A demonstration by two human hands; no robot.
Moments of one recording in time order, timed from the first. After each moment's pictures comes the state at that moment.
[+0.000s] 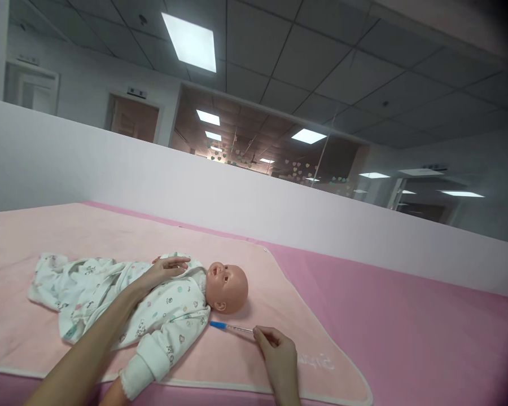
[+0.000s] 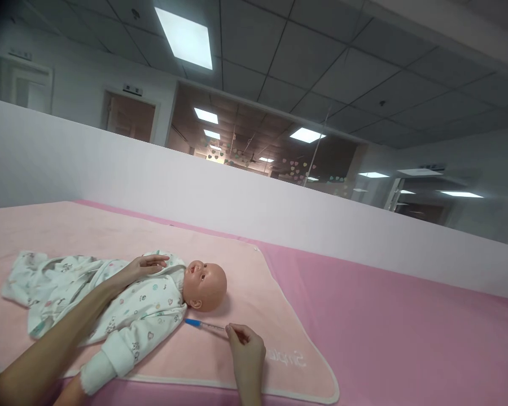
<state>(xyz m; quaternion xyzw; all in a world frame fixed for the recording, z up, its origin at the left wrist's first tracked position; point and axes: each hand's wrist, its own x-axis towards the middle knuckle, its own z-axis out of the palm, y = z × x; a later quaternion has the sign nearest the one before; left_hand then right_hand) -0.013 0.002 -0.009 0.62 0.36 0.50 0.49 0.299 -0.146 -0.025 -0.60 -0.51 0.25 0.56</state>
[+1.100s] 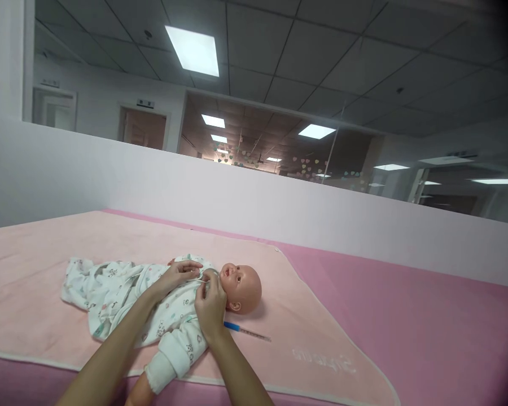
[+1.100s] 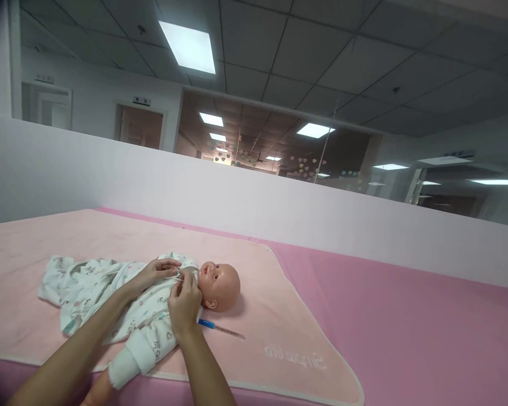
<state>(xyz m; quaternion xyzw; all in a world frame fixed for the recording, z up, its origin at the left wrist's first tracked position) -0.008 -0.009 -0.005 0.64 0.33 0.50 0.48 0.132 -0.063 -0.019 -0.44 -0.70 -0.04 0.56</state>
